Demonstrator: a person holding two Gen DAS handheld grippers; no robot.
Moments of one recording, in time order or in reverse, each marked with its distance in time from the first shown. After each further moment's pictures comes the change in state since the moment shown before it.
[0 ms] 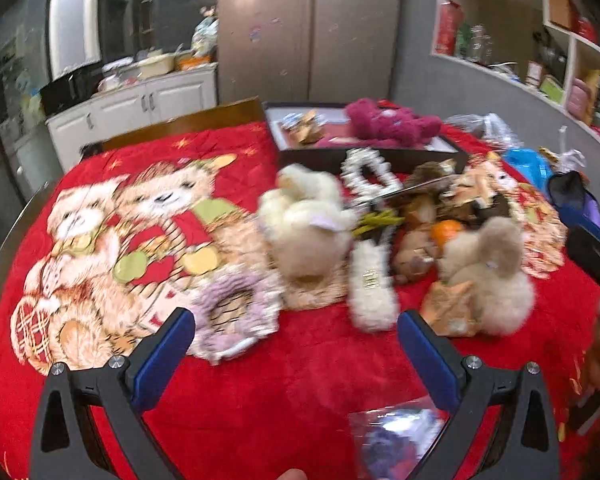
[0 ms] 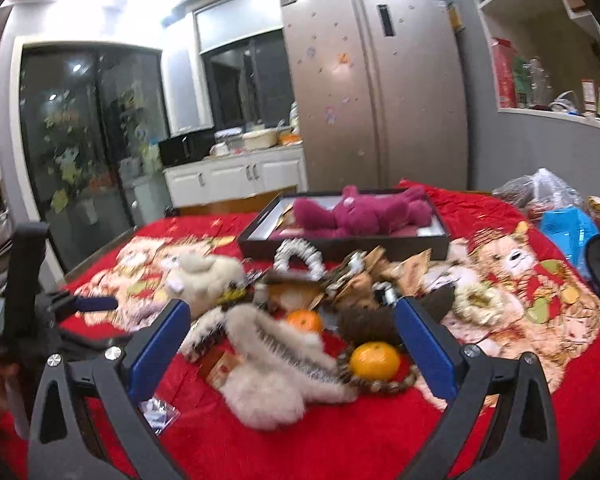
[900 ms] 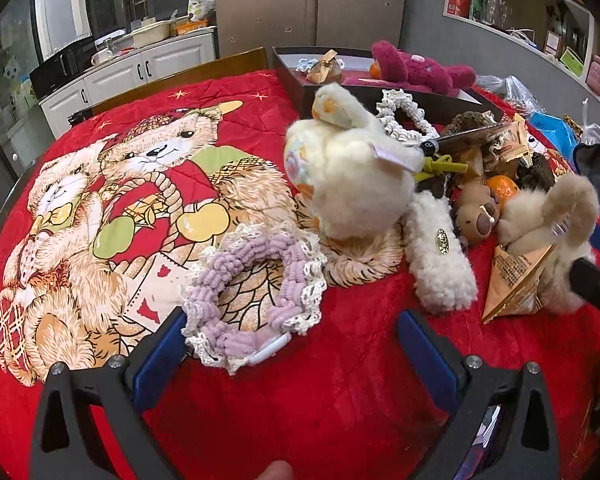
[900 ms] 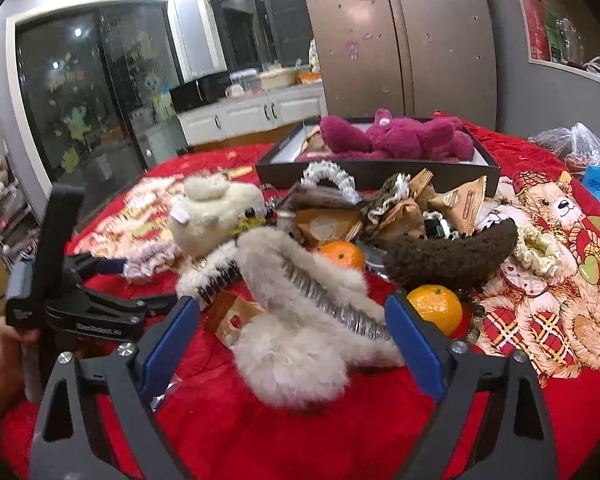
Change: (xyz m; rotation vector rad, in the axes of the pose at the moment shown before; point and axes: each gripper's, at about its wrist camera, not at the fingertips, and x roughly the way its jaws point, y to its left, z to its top) left arm 0.046 0.017 -0.009 0.031 0.138 0.012; right arm 0.055 0.014 -0.025 -0.015 0.241 0.012
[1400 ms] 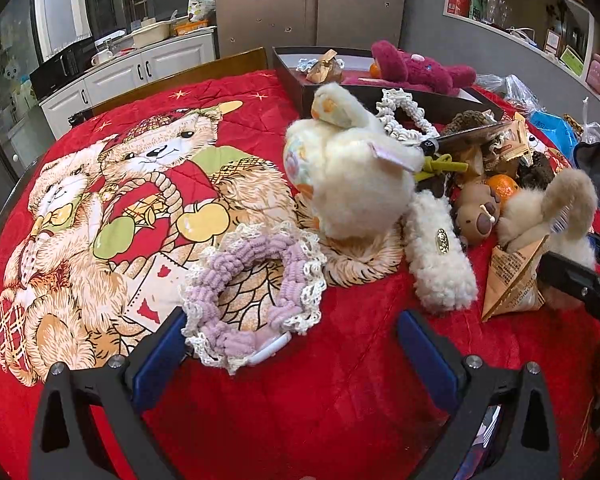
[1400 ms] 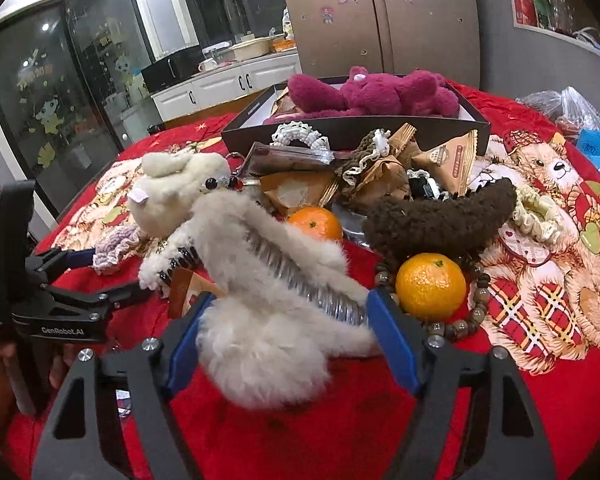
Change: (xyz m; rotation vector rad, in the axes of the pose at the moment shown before) left arm 0.000 0.000 0.001 0.003 0.001 0.003; right arm 0.020 -0.012 -0.004 0.063 0.096 -0.033
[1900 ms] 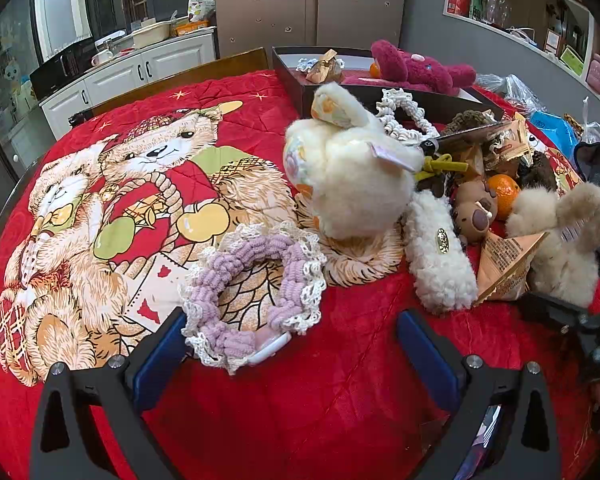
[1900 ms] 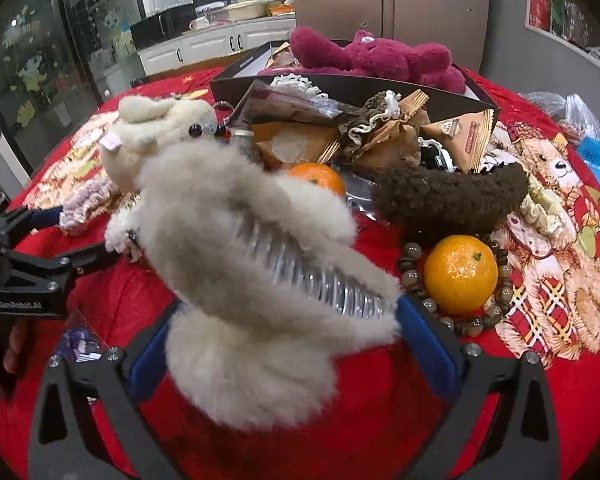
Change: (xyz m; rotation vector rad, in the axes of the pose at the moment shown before) left arm 0.001 -0.001 0.000 0.002 0.000 0.002; right arm 0.008 0.010 0.004 -0.031 0.112 -0.055
